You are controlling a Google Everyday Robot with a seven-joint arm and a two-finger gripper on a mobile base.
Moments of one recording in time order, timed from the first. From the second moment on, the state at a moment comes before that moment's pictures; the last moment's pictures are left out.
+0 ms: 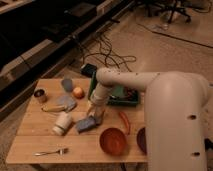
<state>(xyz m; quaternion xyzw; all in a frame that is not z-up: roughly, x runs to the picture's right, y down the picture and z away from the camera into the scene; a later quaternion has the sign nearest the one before) -0.072 0.132 0.815 -0.46 0.12 0.57 0.67</state>
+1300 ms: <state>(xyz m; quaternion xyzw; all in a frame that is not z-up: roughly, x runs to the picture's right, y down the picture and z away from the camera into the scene) -0.059 0.121 0.809 -0.44 0.14 0.60 0.66</state>
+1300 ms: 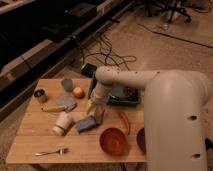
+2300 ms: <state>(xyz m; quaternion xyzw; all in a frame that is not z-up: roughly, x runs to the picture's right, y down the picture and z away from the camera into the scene) 0.090 0.110 0.753 -0.34 0.22 0.74 0.54</state>
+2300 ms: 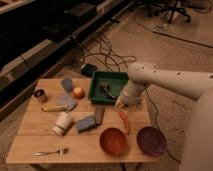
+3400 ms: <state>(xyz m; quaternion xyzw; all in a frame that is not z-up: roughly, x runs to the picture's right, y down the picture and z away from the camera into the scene) 0.085 0.086 0.775 -0.29 0.27 0.76 0.51</state>
